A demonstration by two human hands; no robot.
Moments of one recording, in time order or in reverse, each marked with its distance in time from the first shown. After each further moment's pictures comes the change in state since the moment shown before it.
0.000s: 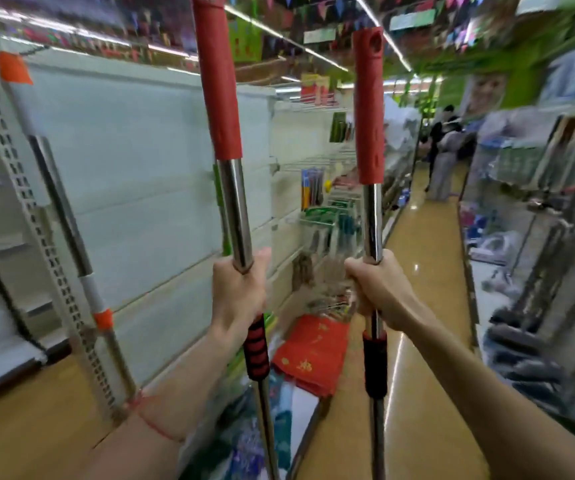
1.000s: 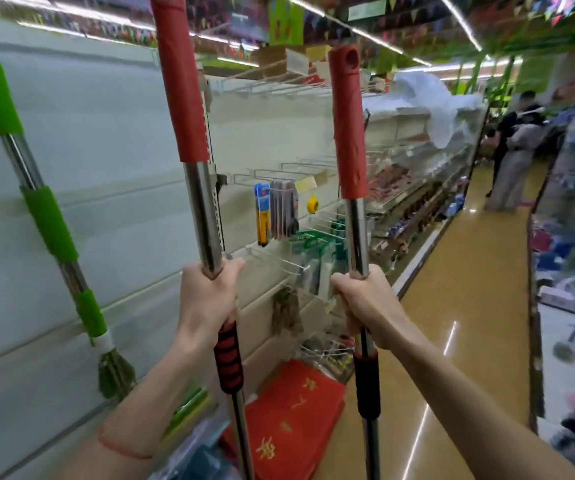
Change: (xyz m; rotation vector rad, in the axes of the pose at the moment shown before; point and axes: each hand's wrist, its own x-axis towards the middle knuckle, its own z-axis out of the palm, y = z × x) left_hand 0.326 -0.163 0.387 0.044 0.168 -0.092; right_hand 0.495 0.175 -0.204 0.078 -0.218 0.075
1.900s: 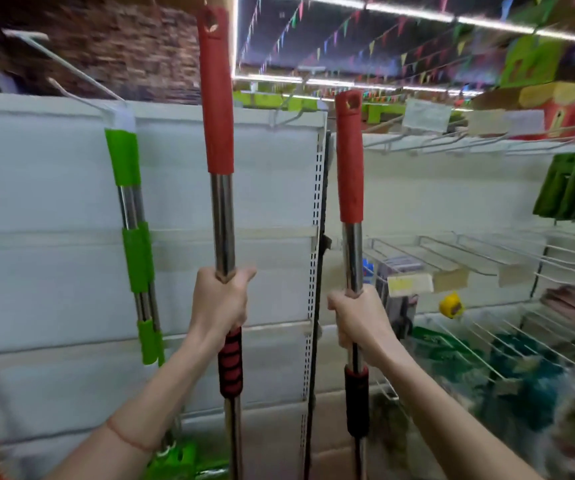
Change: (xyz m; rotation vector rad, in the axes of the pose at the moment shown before) left_hand 0.157 0.018 0.072 0.150 0.635 0.053; right_hand 0.288 -0.021 0.054 -0.011 -0.505 -0.140
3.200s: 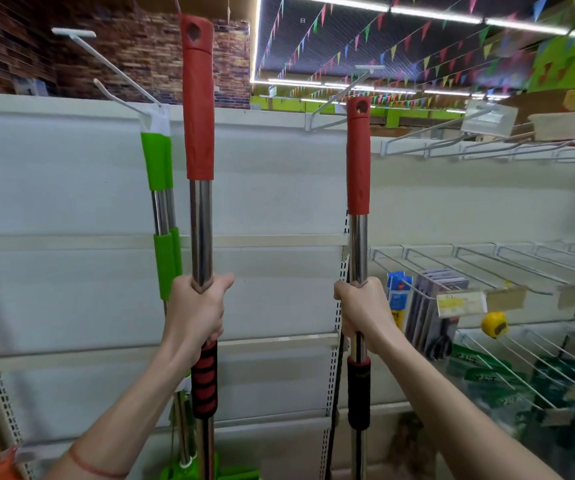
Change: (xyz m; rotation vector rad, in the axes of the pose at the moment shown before) left_hand 0.036 -0.010 -0.078 0.121 0.079 0.041; right_hand 0.052 -0.013 0.058 0.002 -0.052 0.012
